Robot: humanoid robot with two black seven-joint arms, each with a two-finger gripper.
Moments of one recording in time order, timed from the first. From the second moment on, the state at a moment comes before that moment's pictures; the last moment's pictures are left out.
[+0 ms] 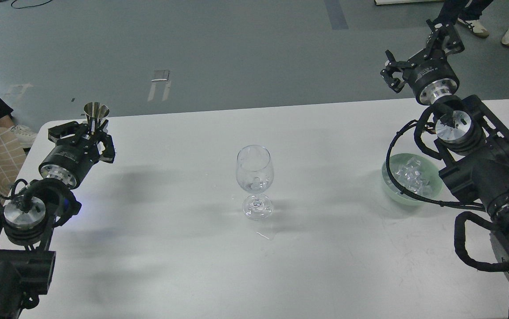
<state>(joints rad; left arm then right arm) -0.32 0.24 -1.62 -0.96 0.01 -0.17 0.26 0.86 -0.08 1.39 0.42 -0.38 0.28 0.13</state>
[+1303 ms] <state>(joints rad) -0.33 0.17 -1.61 -0.75 -0.03 -0.19 0.19 0.87 -0.07 1.33 0.43 -0.39 0.25 0.14</state>
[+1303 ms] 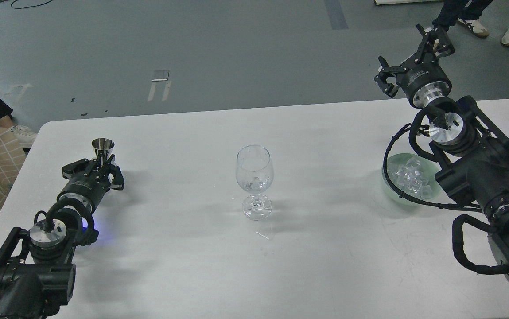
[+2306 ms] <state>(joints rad) -0.34 0.17 -1.60 -0.75 -0.03 -0.18 0.19 0.87 -0.07 1.33 0.42 -0.39 0.26 0.14</state>
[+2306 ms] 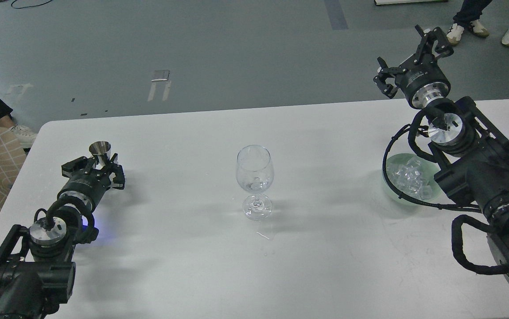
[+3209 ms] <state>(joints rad) -0.33 0.18 -1.60 -0.79 -0.02 -0.19 0.20 0.87 -0.07 1.33 0.42 -0.38 0.26 0.14</state>
